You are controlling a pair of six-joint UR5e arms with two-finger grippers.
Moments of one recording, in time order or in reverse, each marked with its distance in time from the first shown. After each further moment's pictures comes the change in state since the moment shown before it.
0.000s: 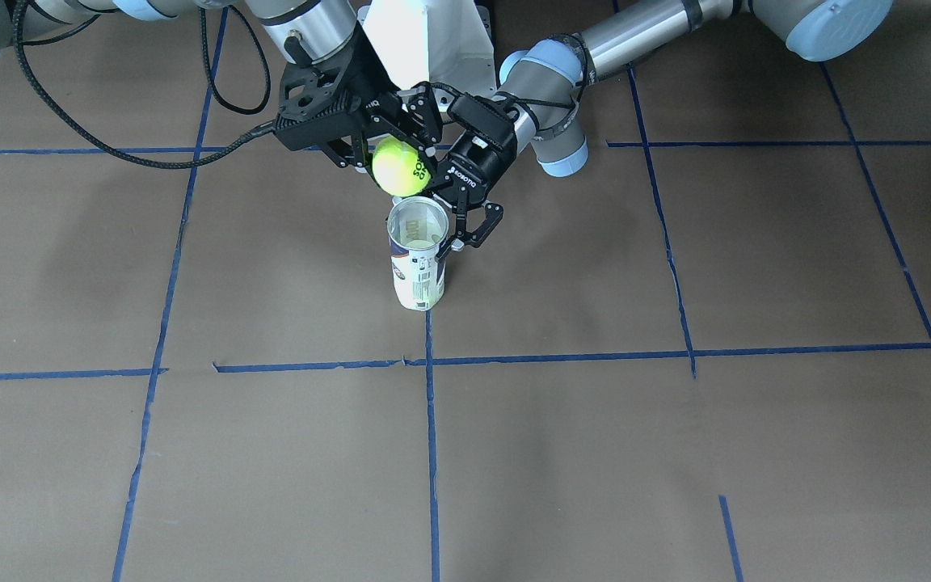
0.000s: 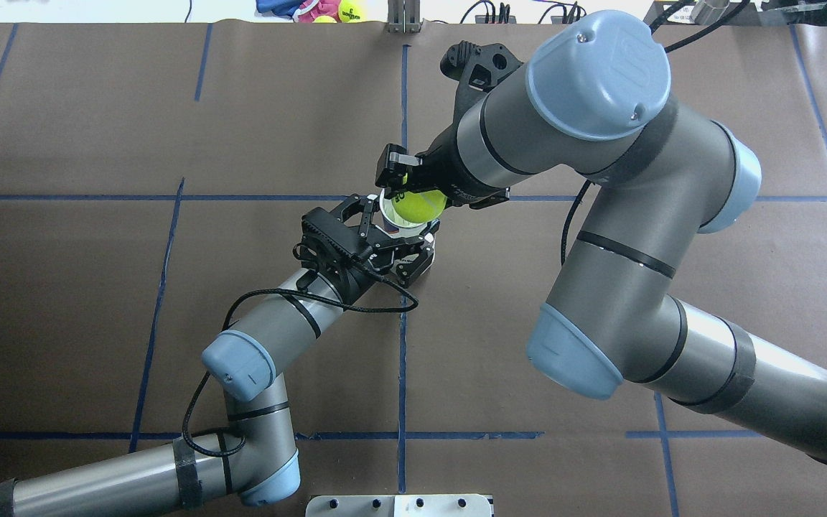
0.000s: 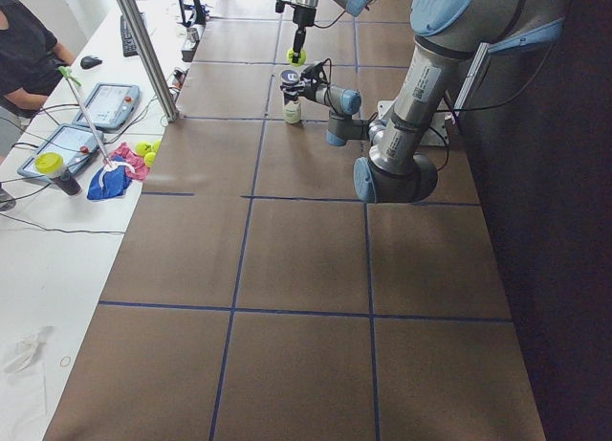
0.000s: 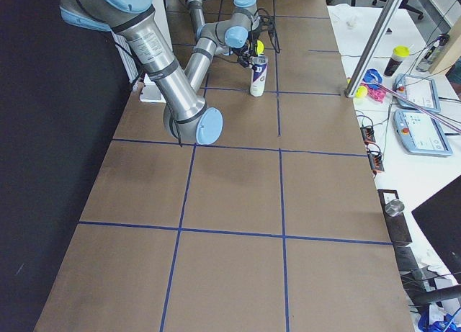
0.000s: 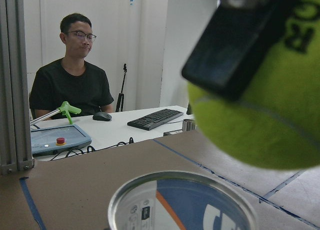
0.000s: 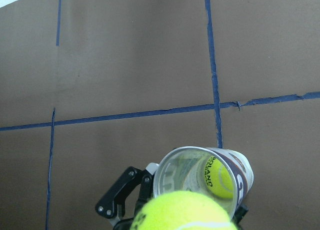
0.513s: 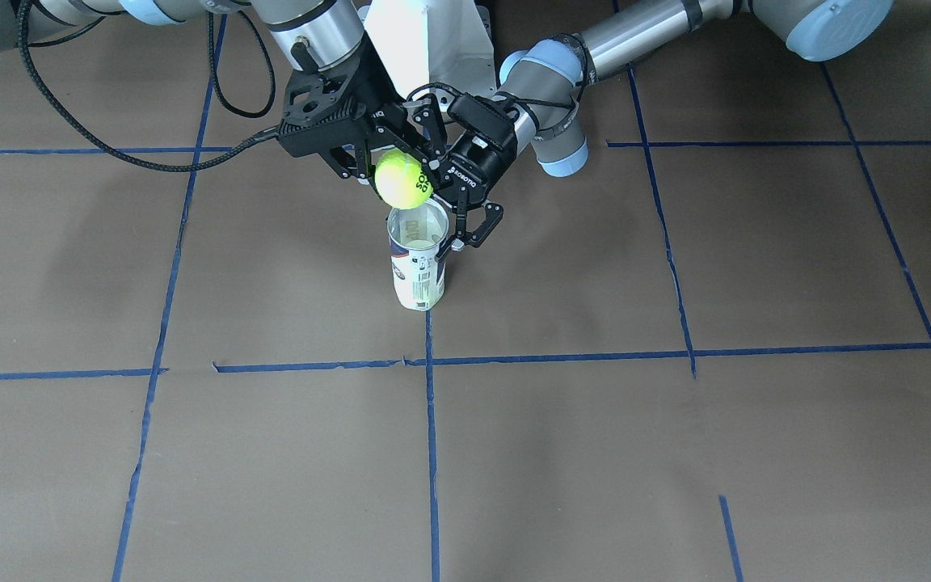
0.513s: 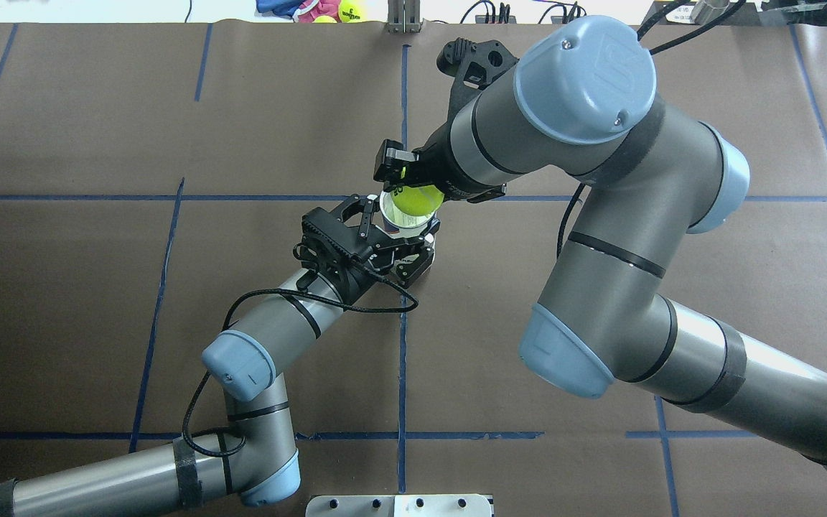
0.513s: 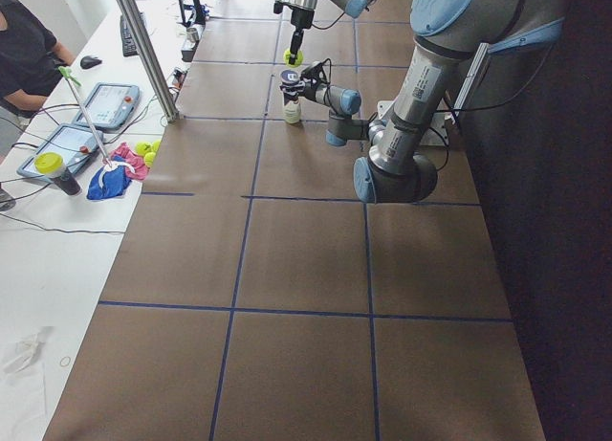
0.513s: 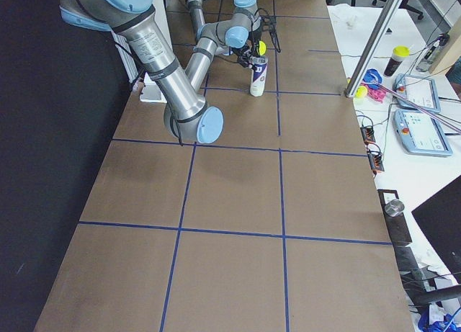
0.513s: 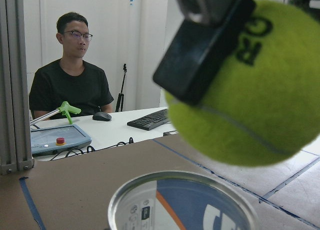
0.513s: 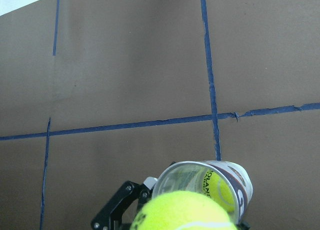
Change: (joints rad) left arm 0.000 0.000 0.000 0.000 -0.001 0.000; right arm -0.006 0.008 -0.017 0.000 -0.036 -0.001
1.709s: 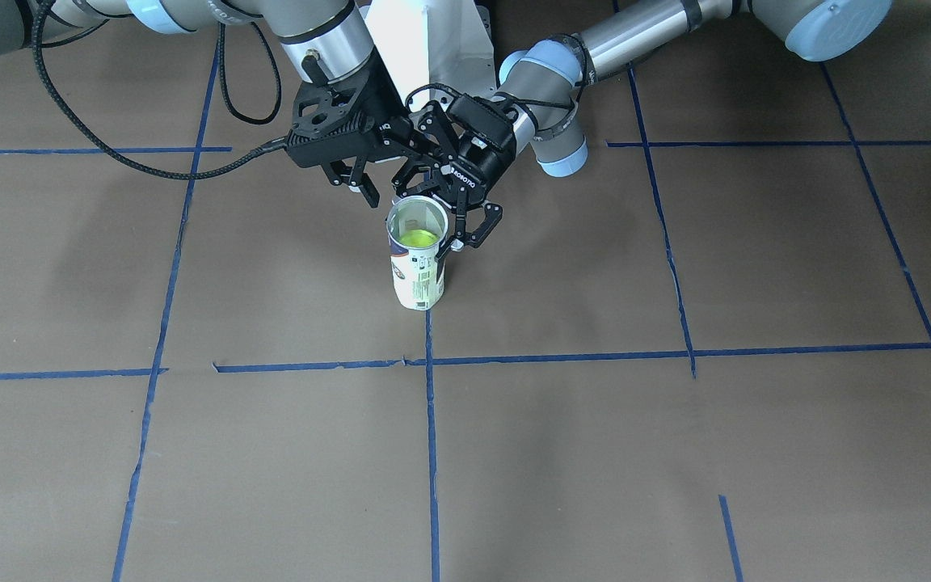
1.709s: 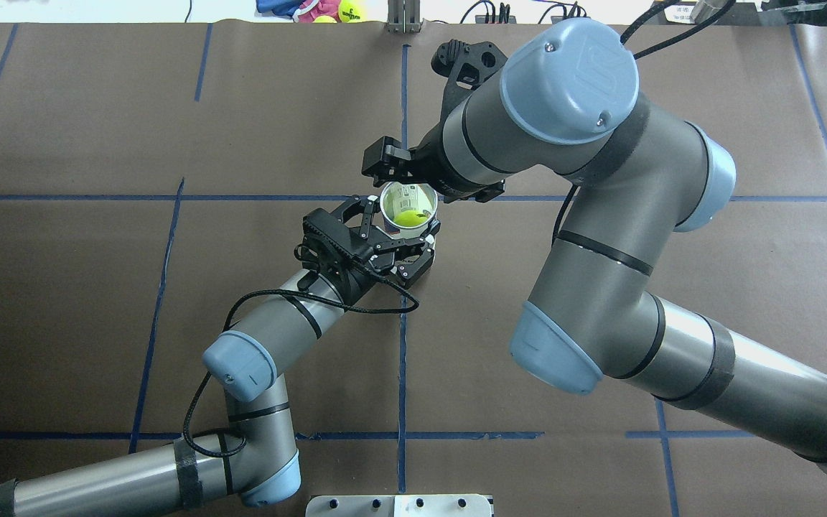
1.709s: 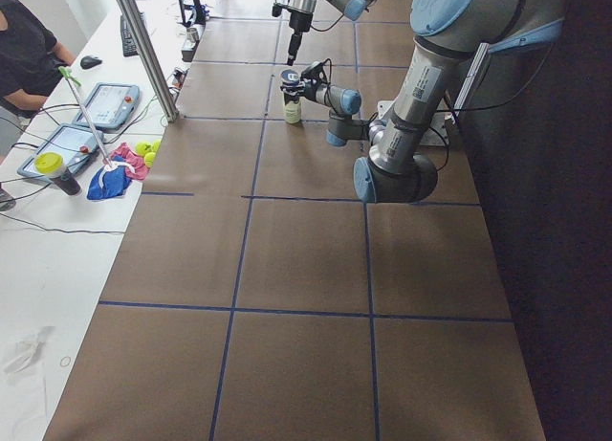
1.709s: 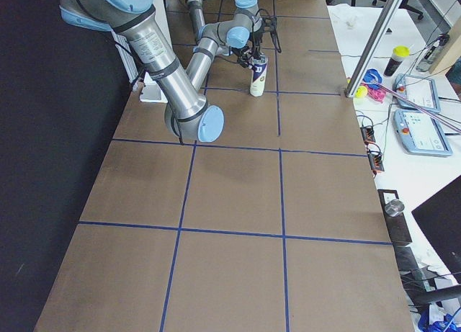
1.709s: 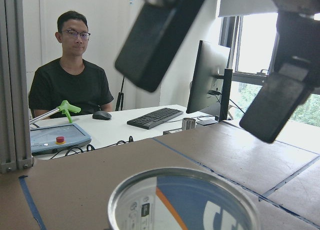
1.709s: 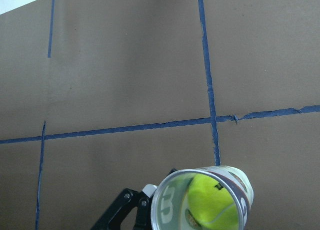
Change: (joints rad) left arm 0.001 -0.002 0.003 0.000 0.001 0.000; right arm -0.003 0.011 -0.021 0.000 -0.008 0.002
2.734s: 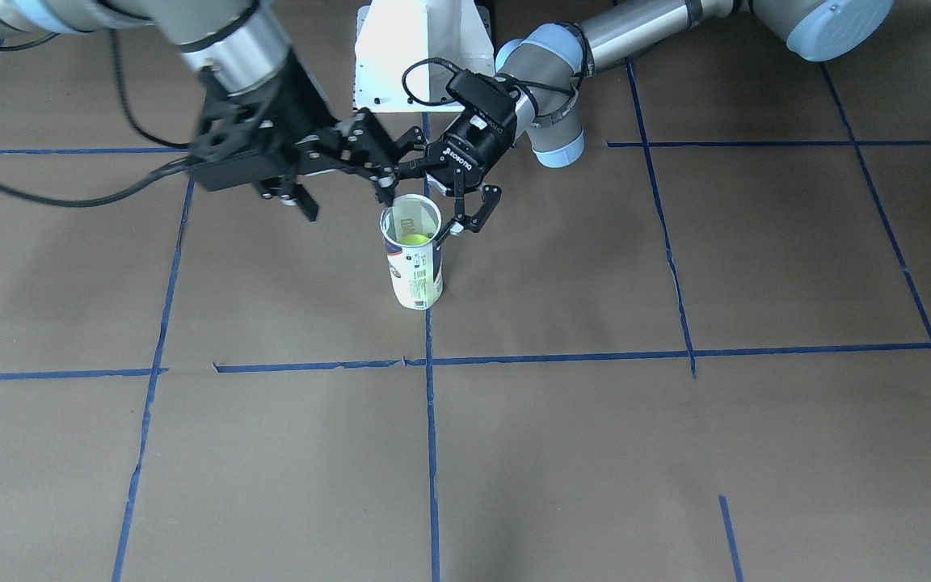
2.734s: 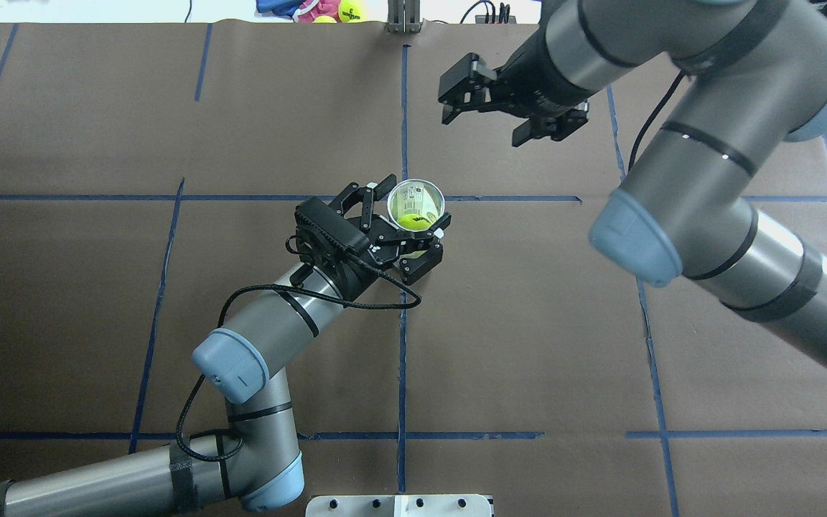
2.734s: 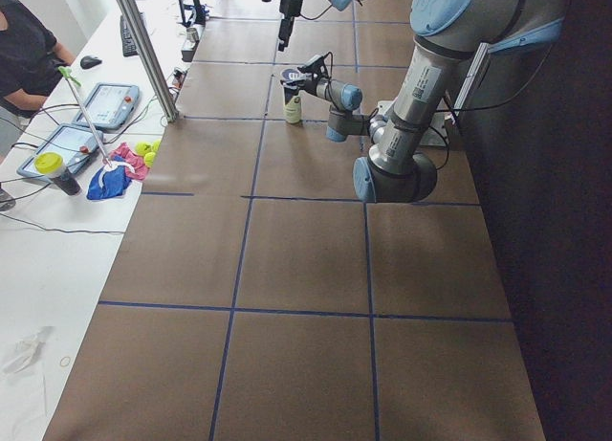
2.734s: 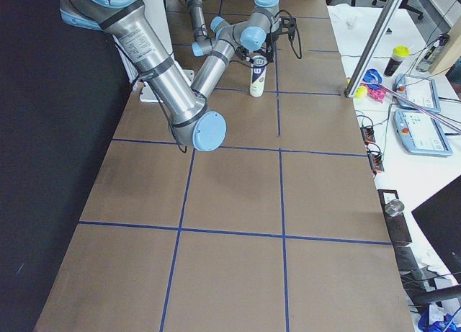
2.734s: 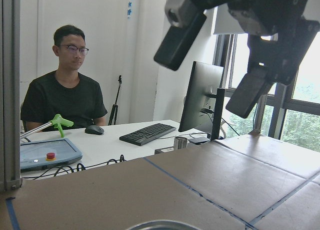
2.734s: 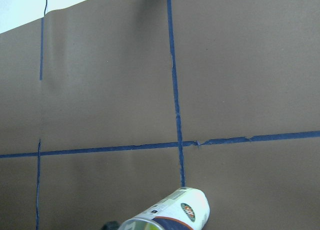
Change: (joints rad) left arm -0.005 0.006 -0.102 0.002 -0.002 -0.001; right arm 0.262 -0.078 0.017 -0.002 0.307 -0.115
